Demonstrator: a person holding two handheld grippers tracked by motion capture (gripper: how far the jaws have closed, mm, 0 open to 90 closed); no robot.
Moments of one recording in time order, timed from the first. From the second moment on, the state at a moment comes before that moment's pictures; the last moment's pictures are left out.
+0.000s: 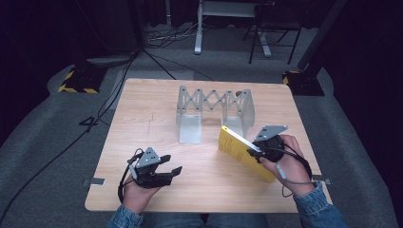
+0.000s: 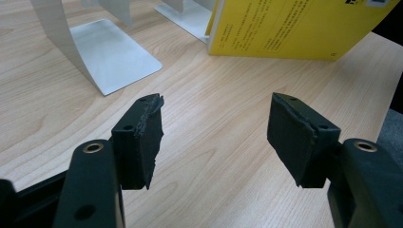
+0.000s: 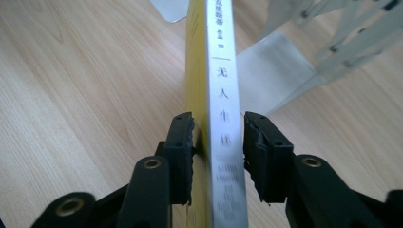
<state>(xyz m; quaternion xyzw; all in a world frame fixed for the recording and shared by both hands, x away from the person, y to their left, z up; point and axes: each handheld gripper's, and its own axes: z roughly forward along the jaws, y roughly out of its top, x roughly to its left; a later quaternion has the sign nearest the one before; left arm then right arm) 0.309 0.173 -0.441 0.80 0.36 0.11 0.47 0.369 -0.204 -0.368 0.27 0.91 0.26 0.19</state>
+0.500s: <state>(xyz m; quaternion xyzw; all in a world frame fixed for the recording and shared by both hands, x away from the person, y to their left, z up) 0.306 0.182 -0.444 0.79 0.37 0.11 0.47 0.408 -0.139 -0.383 0.26 0.93 0.19 0.16</state>
